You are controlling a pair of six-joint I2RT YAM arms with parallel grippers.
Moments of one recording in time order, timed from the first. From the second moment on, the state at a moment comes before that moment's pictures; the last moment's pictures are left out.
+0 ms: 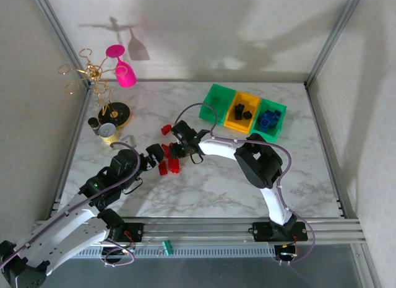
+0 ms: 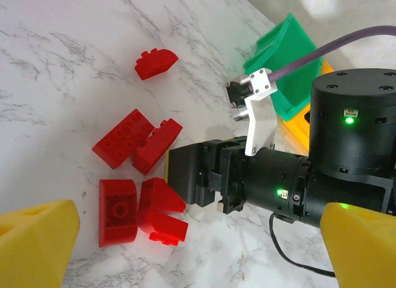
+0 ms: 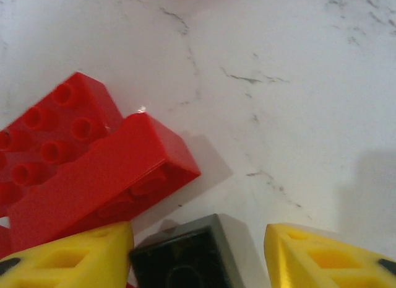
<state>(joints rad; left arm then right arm) -0.64 0.68 0.58 -0.43 -0.30 -0.95 0.89 2.12 1.47 -0.37 0.01 0.39</state>
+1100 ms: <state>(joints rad) -0.64 0.85 0.61 -0.34 -0.23 -0.93 0.58 1.80 1.31 -0.39 0.08 0.43</state>
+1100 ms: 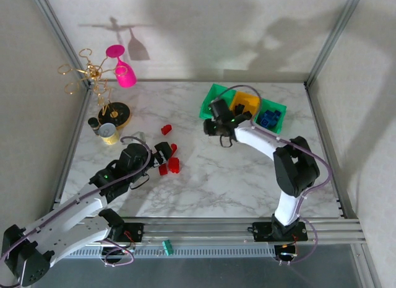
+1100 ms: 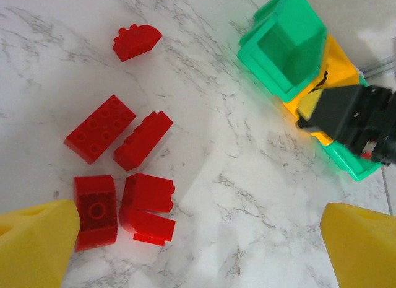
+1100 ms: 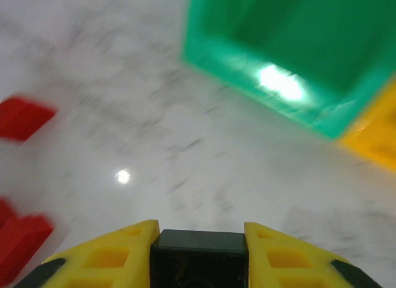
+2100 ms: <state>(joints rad) -0.64 1.05 0.70 -0.18 -0.19 -0.90 0.34 1.98 1.55 -0.40 0.26 0.35</state>
